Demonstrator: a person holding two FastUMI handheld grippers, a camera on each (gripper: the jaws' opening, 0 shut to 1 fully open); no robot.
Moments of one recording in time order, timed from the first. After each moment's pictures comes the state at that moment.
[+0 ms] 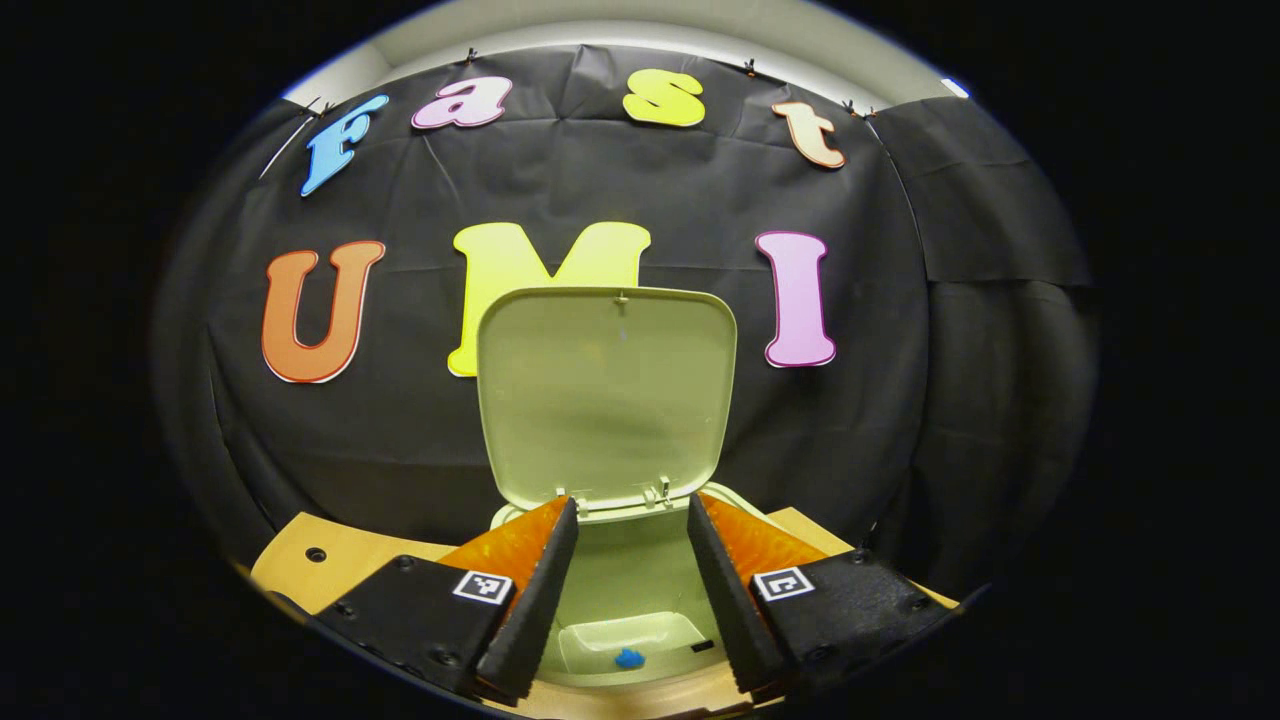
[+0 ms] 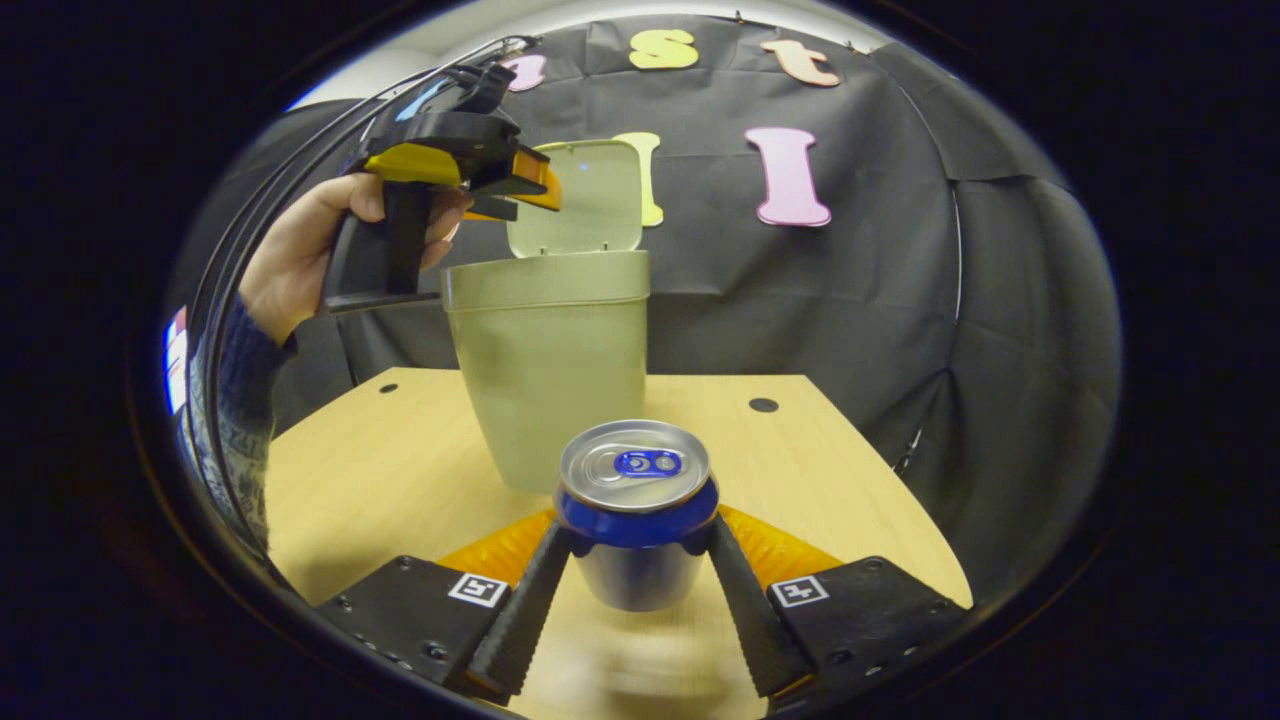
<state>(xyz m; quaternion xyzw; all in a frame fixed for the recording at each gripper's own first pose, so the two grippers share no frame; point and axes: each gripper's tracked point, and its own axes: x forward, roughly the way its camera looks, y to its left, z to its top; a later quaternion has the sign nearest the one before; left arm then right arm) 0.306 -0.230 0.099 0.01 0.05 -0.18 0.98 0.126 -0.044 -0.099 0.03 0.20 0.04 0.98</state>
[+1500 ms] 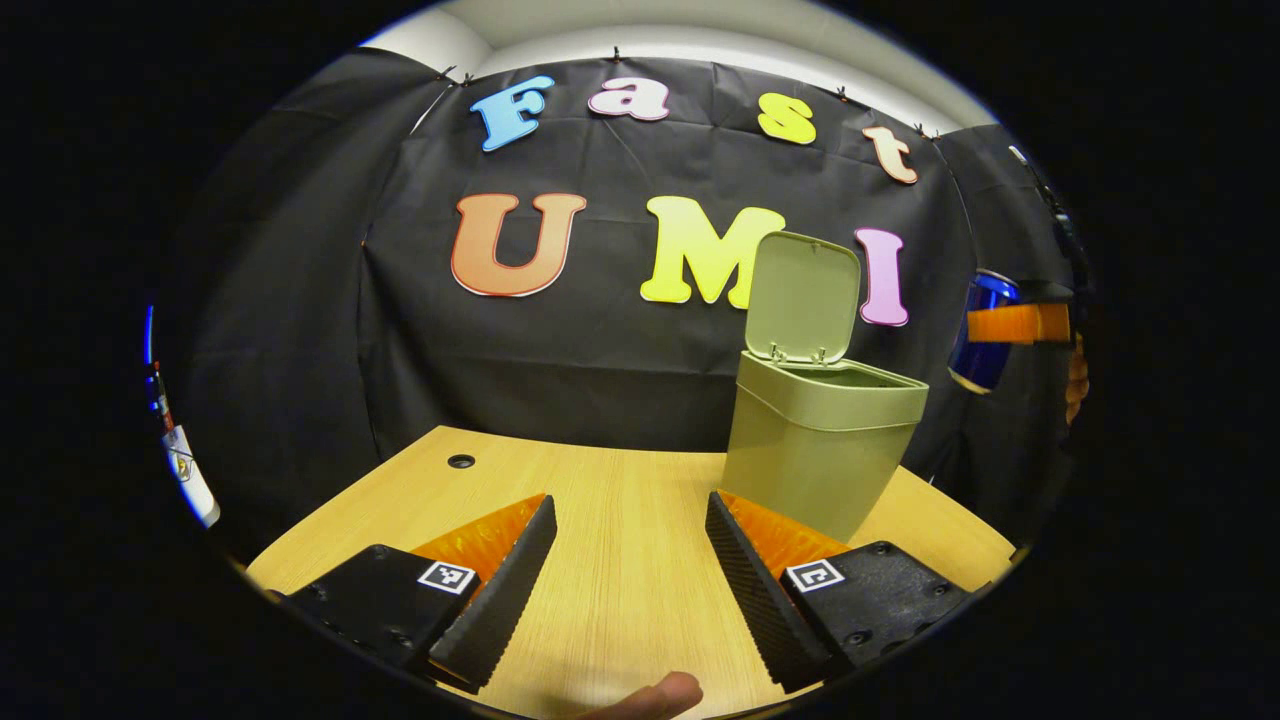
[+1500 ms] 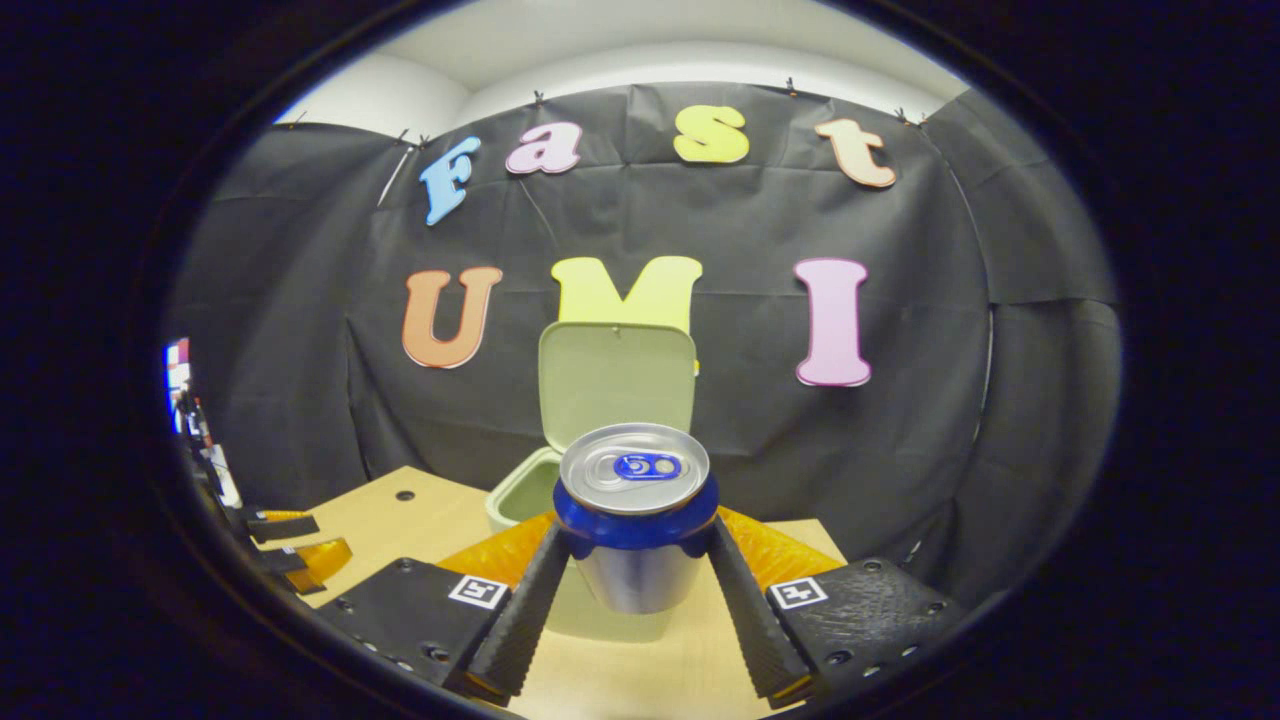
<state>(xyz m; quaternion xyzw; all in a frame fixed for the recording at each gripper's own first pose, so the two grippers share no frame) 0.148 0.015 -0.023 -0.04 0.09 -0.06 0.99 0.215 0.020 0.123 0.01 0.07 0.07 1.00</state>
